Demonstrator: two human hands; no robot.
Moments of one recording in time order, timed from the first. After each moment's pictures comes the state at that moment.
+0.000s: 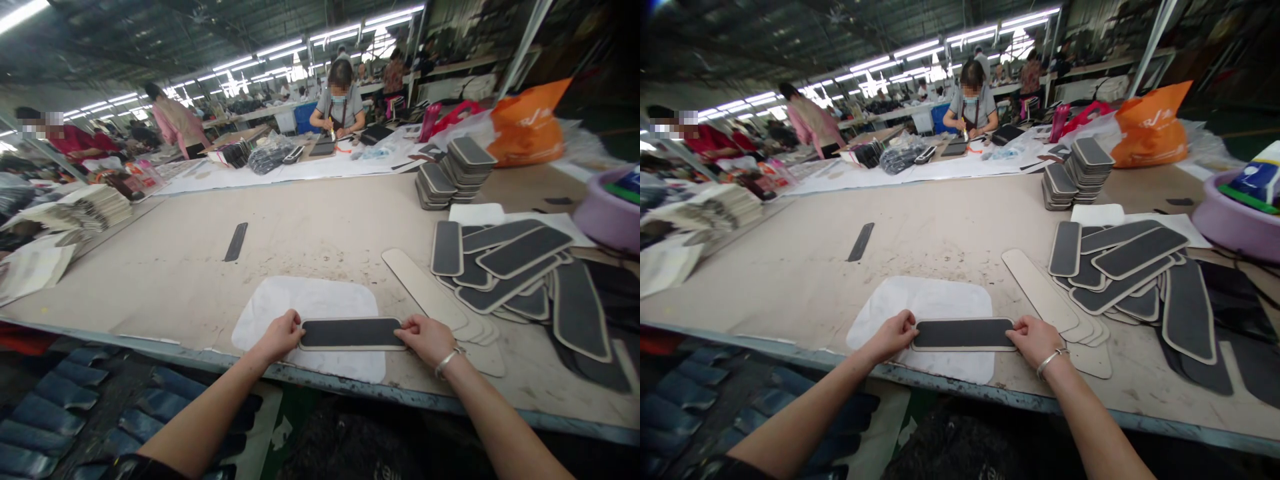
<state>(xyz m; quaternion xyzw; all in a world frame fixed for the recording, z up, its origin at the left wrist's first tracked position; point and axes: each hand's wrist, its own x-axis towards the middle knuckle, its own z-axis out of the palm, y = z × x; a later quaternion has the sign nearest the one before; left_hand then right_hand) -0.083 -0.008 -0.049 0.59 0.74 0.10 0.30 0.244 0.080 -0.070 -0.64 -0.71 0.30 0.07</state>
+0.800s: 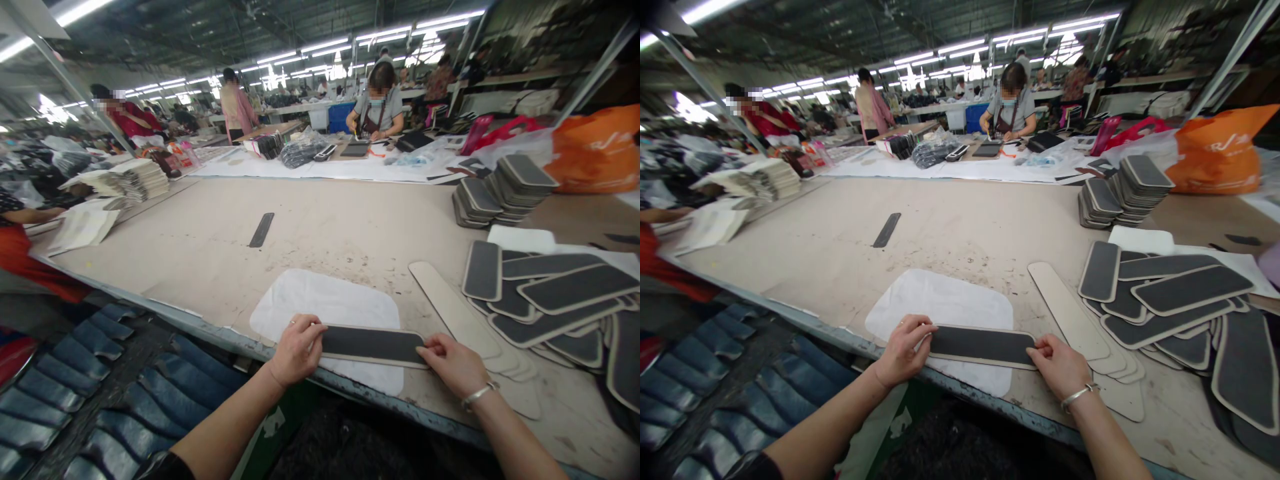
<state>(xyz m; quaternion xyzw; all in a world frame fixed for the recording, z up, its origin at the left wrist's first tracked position) -0.058 -0.056 -0.047 0.73 0.60 0.32 0.06 0.247 0.077 -0.073 -0.62 -0.73 0.28 0.04</state>
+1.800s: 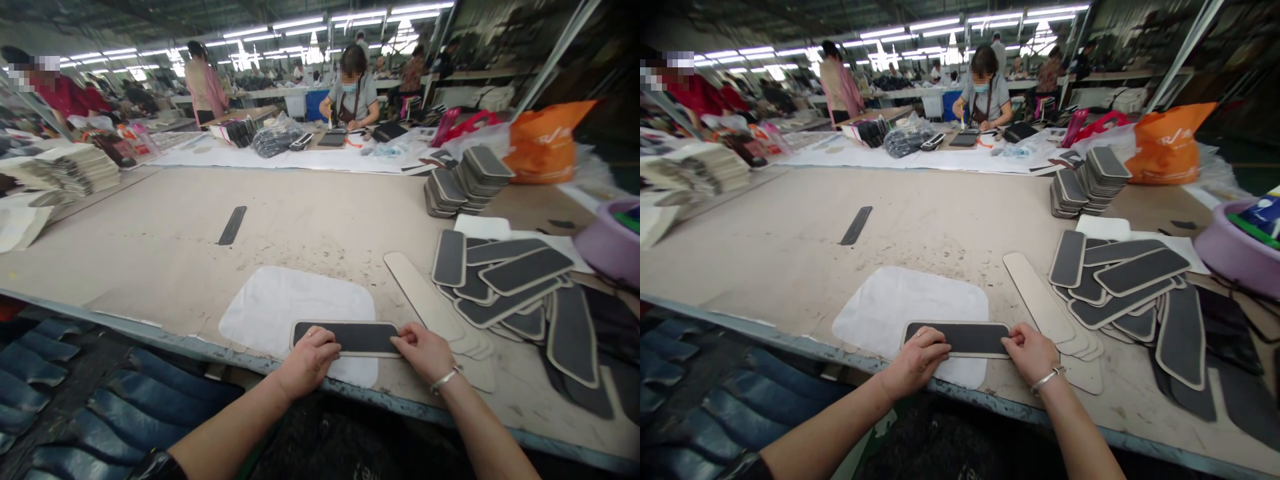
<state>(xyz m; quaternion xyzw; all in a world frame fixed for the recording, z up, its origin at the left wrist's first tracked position) -0.006 -0.033 -0.070 0.79 0.53 0.26 0.16 0.243 0.074 -0.072 -0.63 -0.72 0.28 0.06</state>
